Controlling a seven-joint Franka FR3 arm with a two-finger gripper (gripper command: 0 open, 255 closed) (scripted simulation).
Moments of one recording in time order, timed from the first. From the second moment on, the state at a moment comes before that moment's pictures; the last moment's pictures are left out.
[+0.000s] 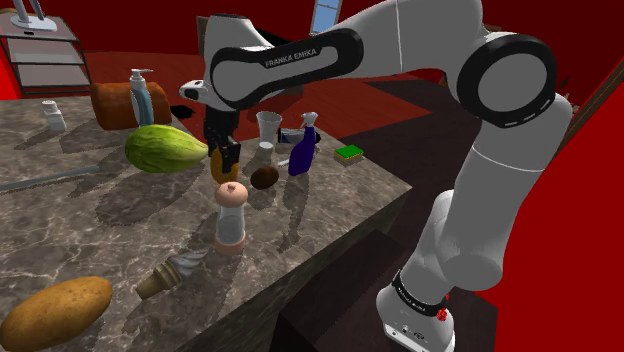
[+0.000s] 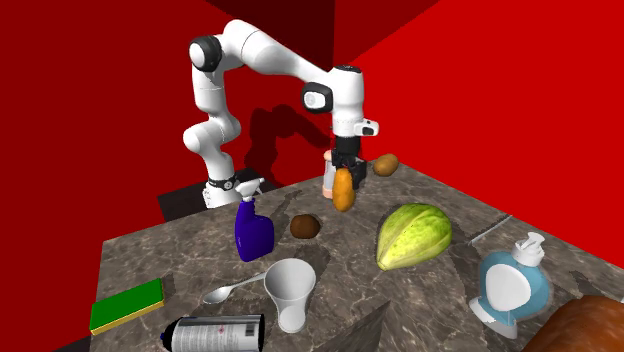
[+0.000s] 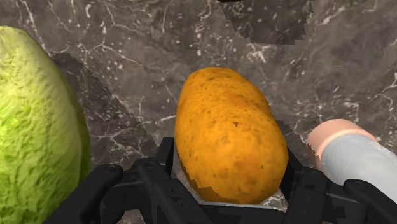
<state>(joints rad) 0.33 0.12 0.01 -1.92 0.01 2.11 -1.09</state>
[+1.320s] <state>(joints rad) 0.20 -0.17 -0.13 -2.17 0.01 2.07 -1.35</state>
